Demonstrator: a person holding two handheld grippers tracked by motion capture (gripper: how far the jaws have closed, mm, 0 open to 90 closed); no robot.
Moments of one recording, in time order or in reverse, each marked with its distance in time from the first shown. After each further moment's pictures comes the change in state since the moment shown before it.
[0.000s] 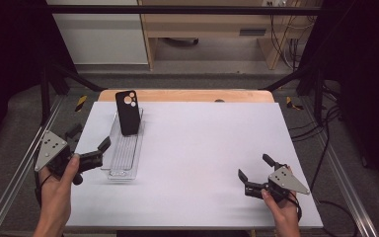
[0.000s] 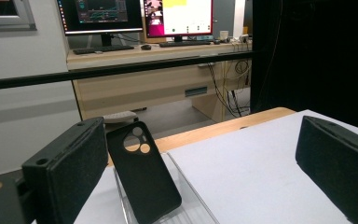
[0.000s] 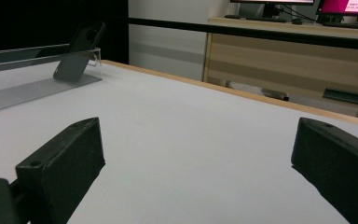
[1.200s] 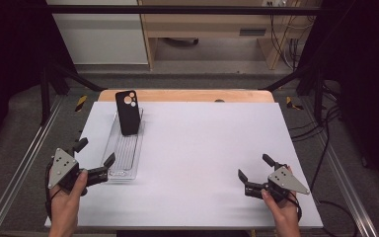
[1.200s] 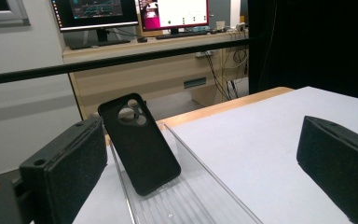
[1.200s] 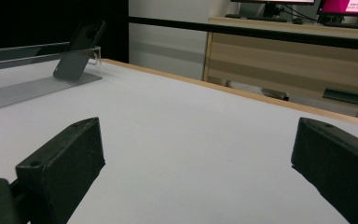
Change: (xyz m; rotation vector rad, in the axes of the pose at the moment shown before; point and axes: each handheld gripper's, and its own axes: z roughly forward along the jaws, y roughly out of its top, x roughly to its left) left arm -0.006 -0.057 -0.005 0.011 -0.006 0.042; right arm 0.000 0.000 0.000 0.004 0.001 -0.005
